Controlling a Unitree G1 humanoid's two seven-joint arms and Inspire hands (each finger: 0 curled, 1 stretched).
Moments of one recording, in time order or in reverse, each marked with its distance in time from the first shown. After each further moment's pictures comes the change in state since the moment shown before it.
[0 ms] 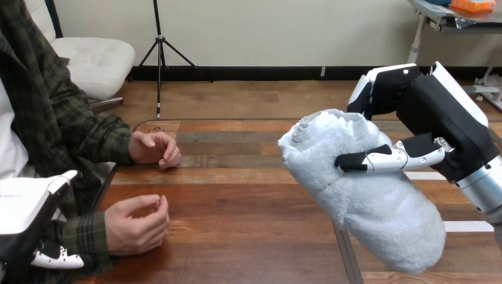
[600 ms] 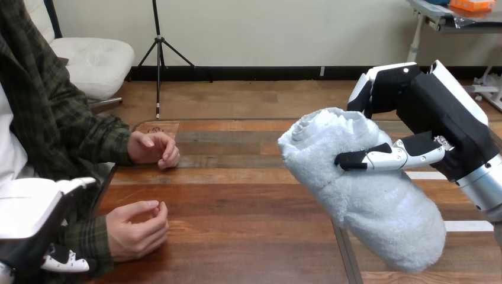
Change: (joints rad) left arm 0.058 -0.032 0.026 -0.091 -0.003 -0.035 0.007; right arm -0.006 0.000 0.000 0.001 0.000 0.000 -0.001
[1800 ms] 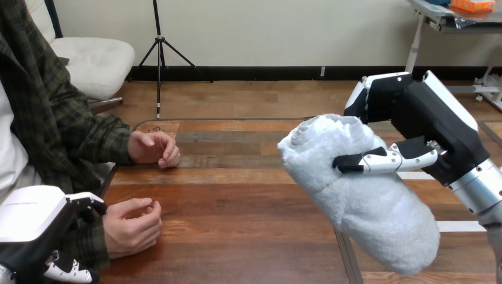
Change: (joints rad) left arm 0.010 0.002 0.023 -0.001 -0.100 -0.088 -0.125; right arm -0.010 0.006 0.018 0.071 0.001 0.003 -0.003
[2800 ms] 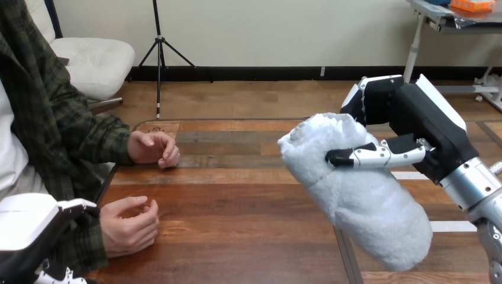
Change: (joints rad) left arm 0.057 -0.001 0.063 -0.041 0.005 -0.017 -0.047; right arm -0.022 0.000 0.037 0.033 -0.072 0.057 -0.086
